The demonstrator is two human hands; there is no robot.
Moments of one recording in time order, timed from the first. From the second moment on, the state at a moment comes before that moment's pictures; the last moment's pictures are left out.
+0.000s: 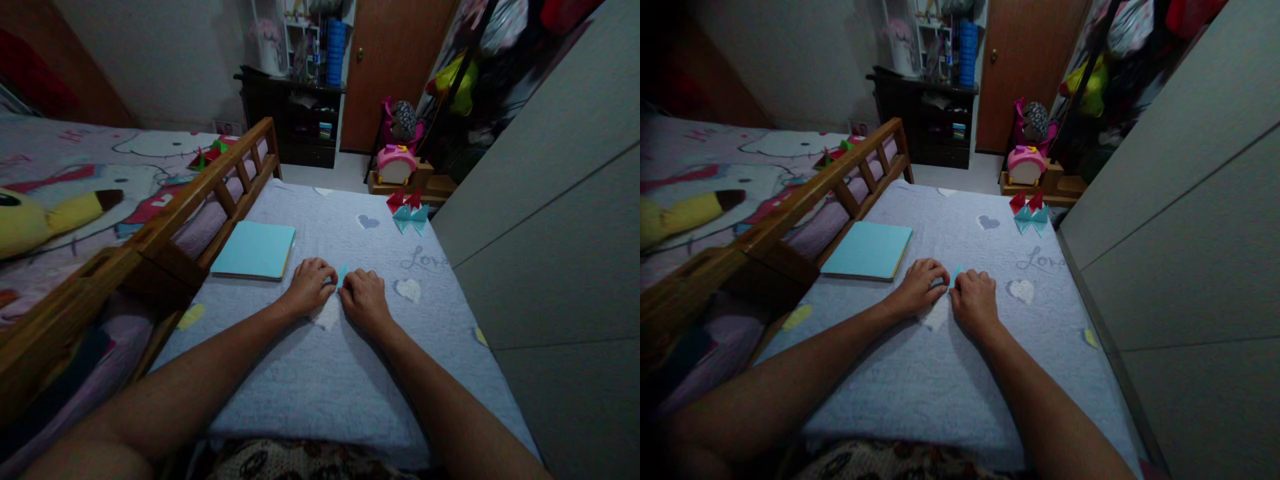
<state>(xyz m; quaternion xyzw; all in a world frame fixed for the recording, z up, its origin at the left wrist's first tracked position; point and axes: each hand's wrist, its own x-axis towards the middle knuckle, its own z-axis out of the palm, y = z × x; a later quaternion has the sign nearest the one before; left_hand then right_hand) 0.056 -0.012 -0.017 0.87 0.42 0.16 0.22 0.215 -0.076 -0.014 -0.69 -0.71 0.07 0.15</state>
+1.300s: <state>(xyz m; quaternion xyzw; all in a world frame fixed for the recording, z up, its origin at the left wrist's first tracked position) 0.050 -0.023 -0.020 0.95 0.23 0.19 0.04 0.246 -0.087 -0.018 -0.55 -0.79 0.14 0.23</state>
